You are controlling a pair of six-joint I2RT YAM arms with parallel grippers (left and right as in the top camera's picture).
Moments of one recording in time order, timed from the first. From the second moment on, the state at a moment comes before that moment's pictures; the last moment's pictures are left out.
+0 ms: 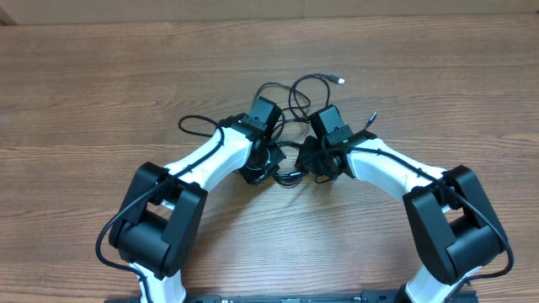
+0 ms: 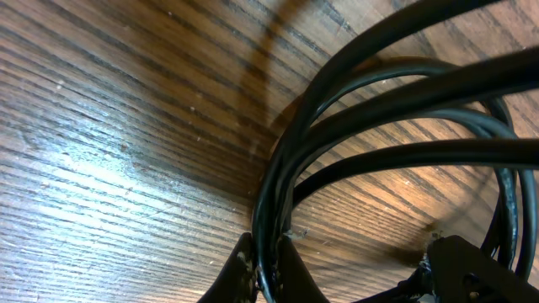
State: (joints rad) left arm -0.51 1.93 1.22 -0.69 0.19 -1.13; right arm 0.47 1.84 1.03 -0.39 -0.17 0.91
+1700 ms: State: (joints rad) left arm -0.58 1.88 1.22 -0.63 0.23 -1.05; right arm 0.41 1.84 1.04 -0.46 -0.14 0.83
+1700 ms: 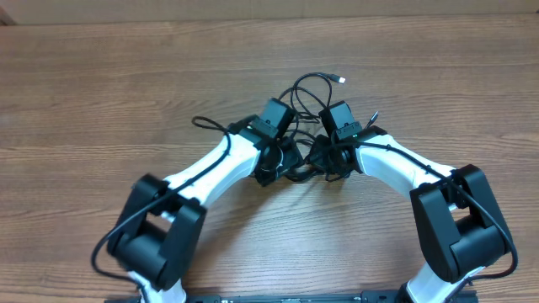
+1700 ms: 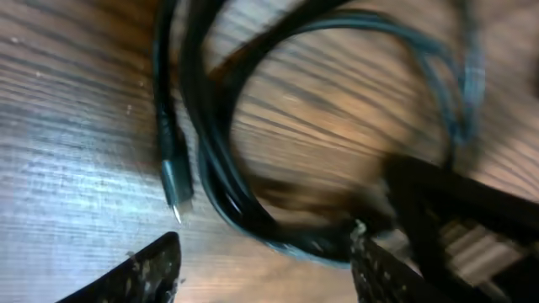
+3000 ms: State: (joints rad) left arm -0.21 1.71 1.22 -0.67 0.46 -0.76; right arm 0.40 1.84 1.04 -0.48 -0.17 0.82
